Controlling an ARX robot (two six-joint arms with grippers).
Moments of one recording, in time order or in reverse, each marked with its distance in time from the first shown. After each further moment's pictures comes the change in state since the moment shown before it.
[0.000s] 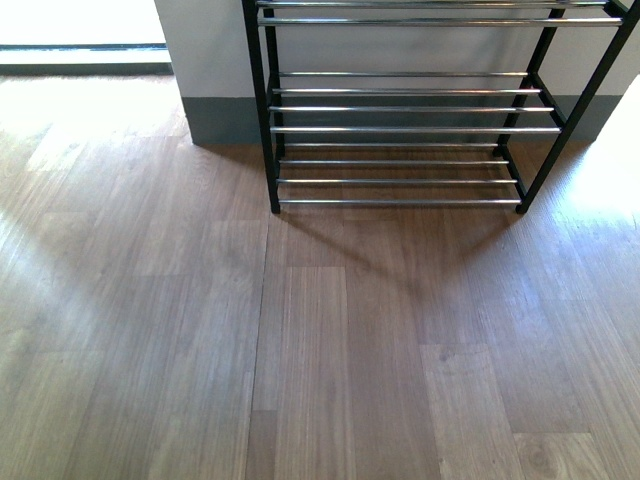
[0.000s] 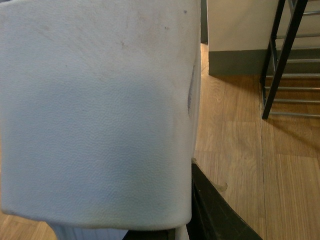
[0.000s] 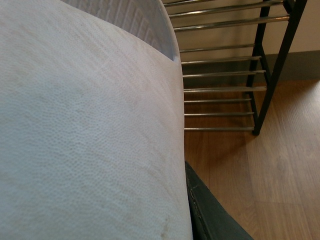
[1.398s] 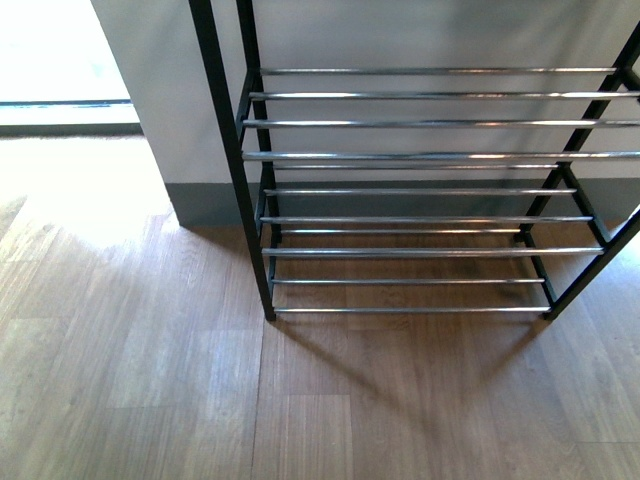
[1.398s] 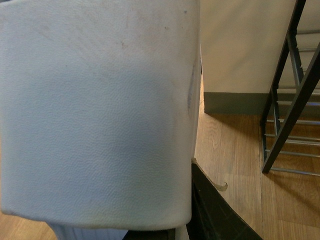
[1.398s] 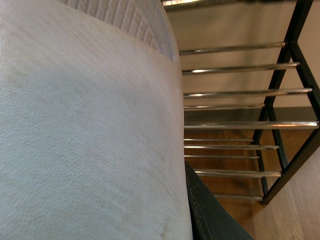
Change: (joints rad) left arm -0.001 0.001 -0.002 0.000 0.000 -0.003; right arm 0.000 0.000 -0.001 0.000 0.000 0.000
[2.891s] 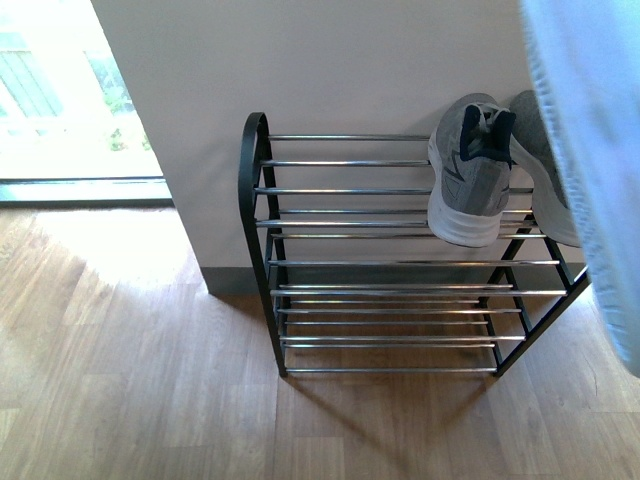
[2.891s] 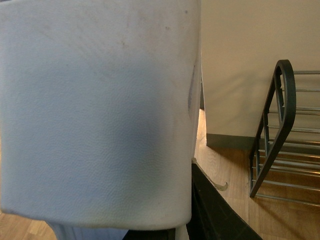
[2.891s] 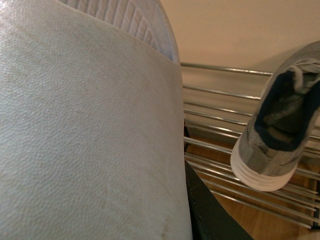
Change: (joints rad) left arm 0.000 -0.001 0.000 0.000 -0.002 -0.001; right arm 0.240 0.233 0.282 -0.201 -0.090 0.018
